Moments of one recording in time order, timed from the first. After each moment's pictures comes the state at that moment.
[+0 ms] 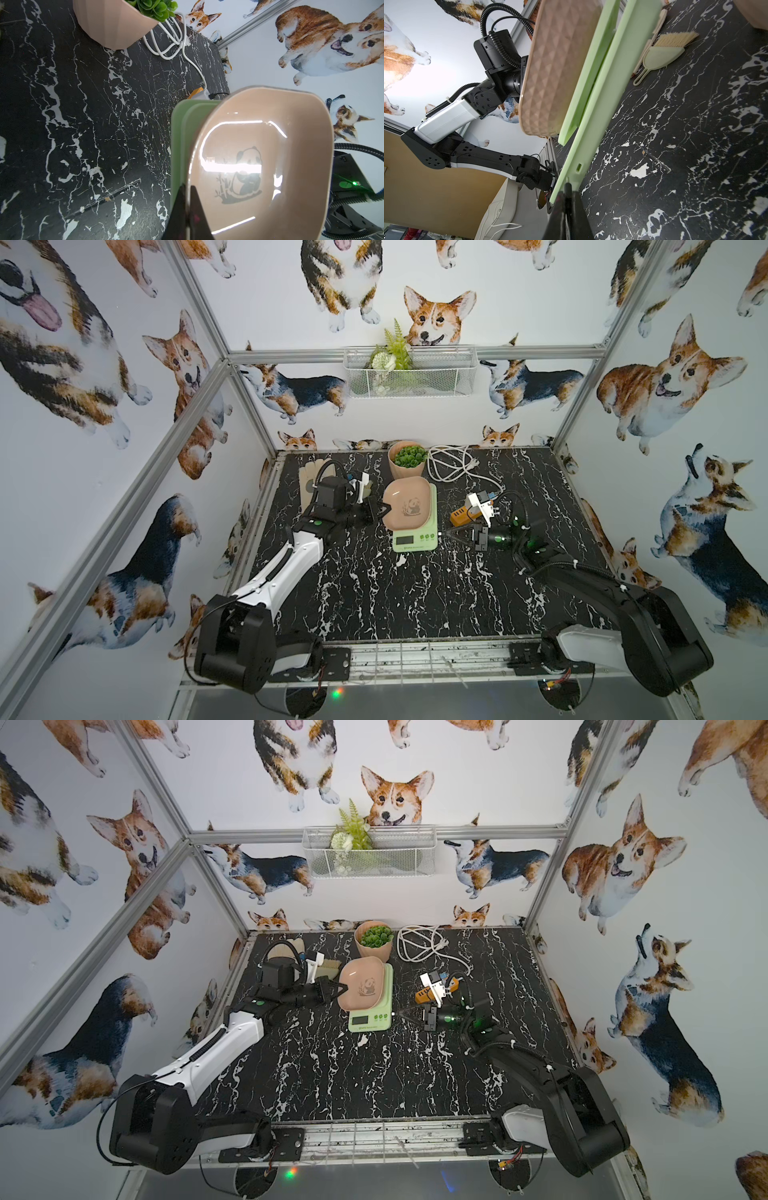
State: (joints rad) left arm -0.30 1.31 0.90 -0.16 0.62 -0.64; right arm 0.42 1.23 0.53 0.50 -0.99 0.71
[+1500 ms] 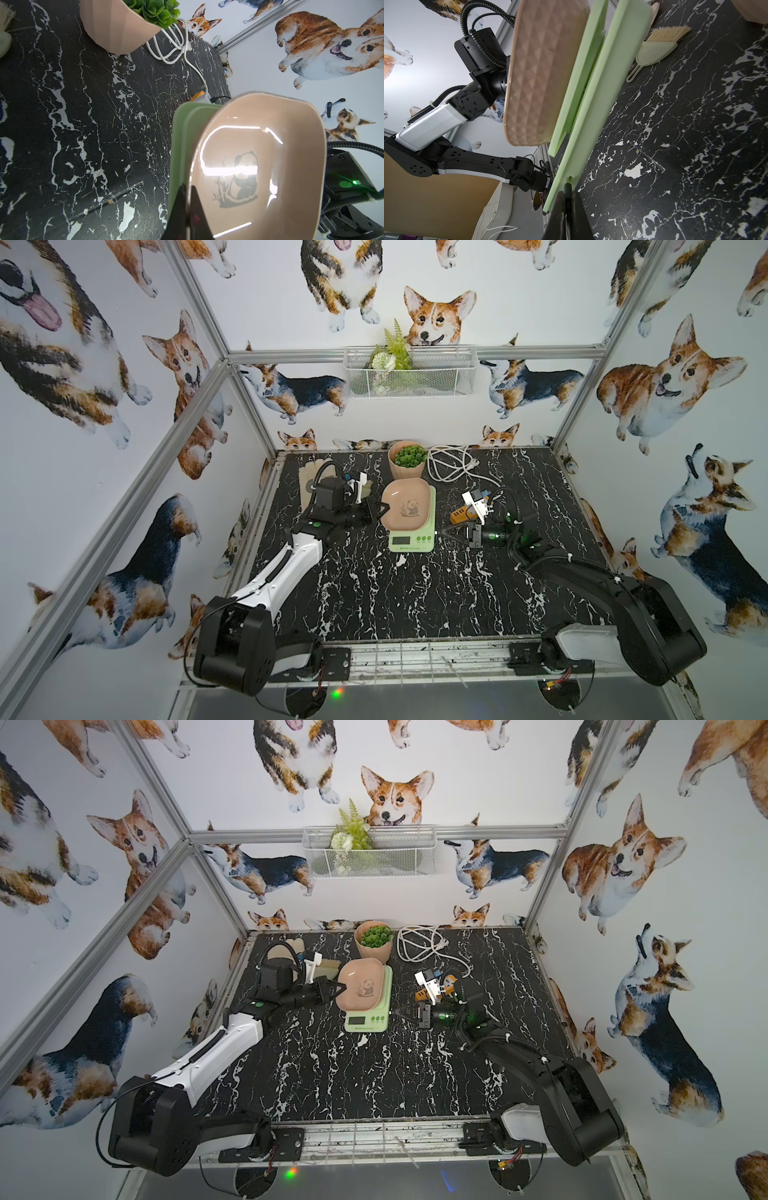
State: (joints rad) left arm -0.30 1.30 0.88 -0.13 0.61 -0.65; right arm 0.46 1.29 0.59 0.43 -0.94 0.67
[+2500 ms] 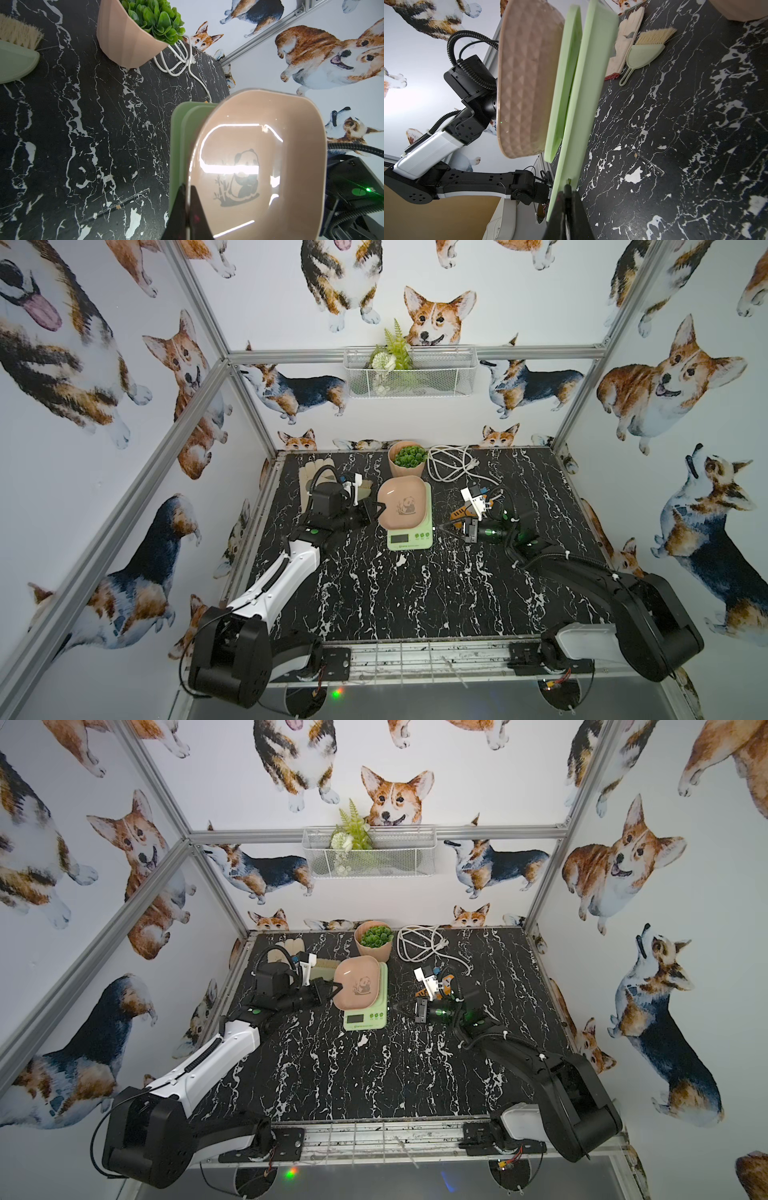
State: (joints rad) left arm -0.30 1.25 0.82 -0.06 0.55 -0.66; right arm 0.48 1.31 0.62 0.43 -0.86 0.76
